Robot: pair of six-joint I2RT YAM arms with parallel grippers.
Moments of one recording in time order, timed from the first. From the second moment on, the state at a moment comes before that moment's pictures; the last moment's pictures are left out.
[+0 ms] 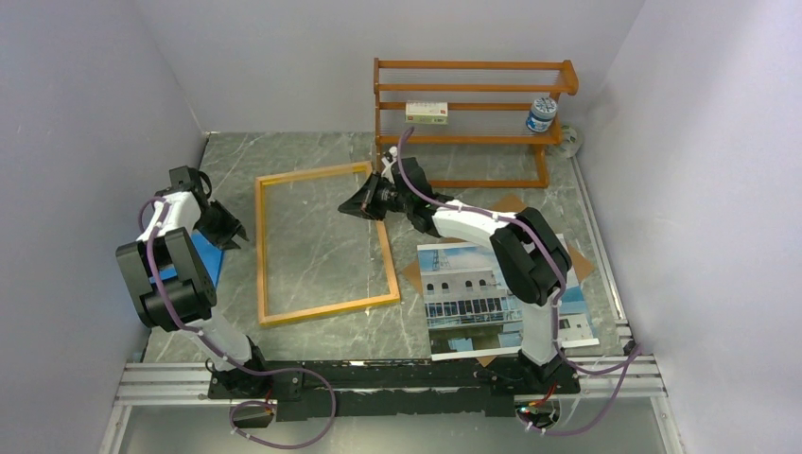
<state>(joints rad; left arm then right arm) 0.37 1.68 1.18 -0.75 0.16 -0.46 0.69 1.96 1.31 0.29 -0.44 1.13</state>
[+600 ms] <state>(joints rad) 0.37 1.71 1.18 -0.75 0.14 -0.45 0.69 1.97 1.33 0.32 -0.42 1.05</state>
